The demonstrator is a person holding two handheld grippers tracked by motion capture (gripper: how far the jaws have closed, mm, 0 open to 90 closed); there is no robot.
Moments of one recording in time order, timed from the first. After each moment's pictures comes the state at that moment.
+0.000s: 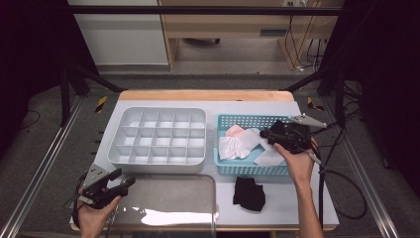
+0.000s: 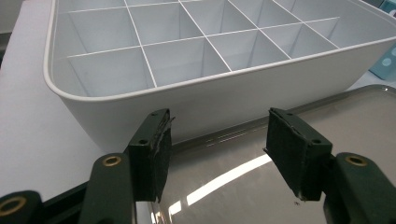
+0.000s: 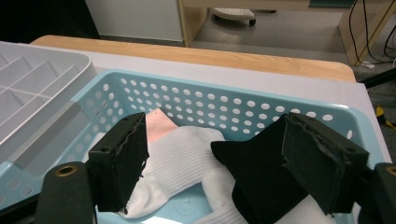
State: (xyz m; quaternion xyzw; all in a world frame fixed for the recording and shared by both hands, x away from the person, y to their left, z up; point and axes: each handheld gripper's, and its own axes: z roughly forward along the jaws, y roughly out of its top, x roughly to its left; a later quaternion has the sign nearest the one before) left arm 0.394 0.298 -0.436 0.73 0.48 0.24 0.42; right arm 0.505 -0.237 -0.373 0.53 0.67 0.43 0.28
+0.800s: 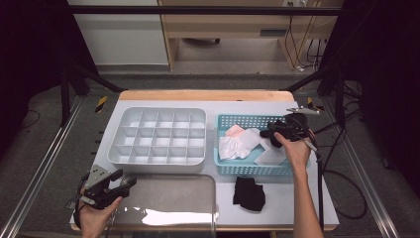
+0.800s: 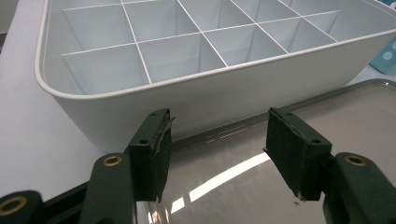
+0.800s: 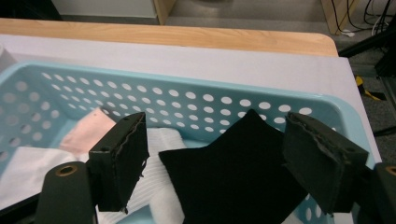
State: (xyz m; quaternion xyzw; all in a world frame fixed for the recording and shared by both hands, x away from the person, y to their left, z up) left arm 0.393 0.295 -0.438 0.73 0.48 0.24 0.42; right arm 0.559 -0.253 -0.398 0.58 0.67 0.38 0.27
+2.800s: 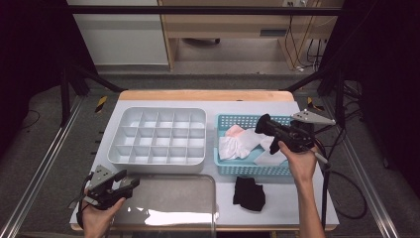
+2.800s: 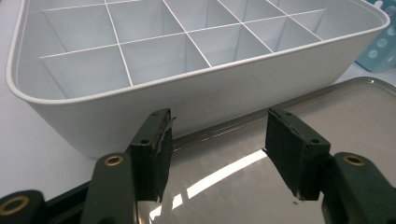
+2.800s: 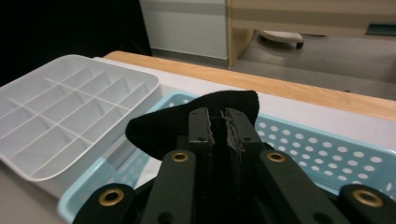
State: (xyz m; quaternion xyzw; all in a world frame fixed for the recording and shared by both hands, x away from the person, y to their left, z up) left arm 0.392 0.287 -0.437 0.74 0.47 0.23 0.42; right arm 0.484 -0.231 -0.339 0.46 0.70 0.49 0.24
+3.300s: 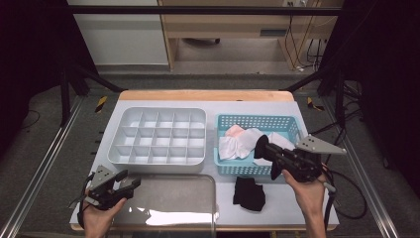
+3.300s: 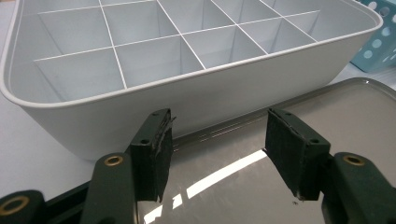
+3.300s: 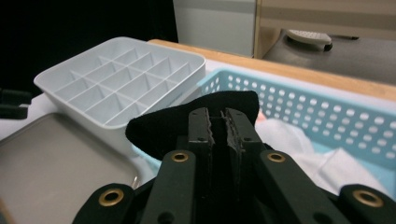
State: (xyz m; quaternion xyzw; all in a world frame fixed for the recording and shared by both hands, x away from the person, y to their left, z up) left arm 0.391 0.284 -0.436 0.74 0.47 0.23 0.42; right arm 0.411 -0.227 -0.343 0.42 0.72 0.51 0.22
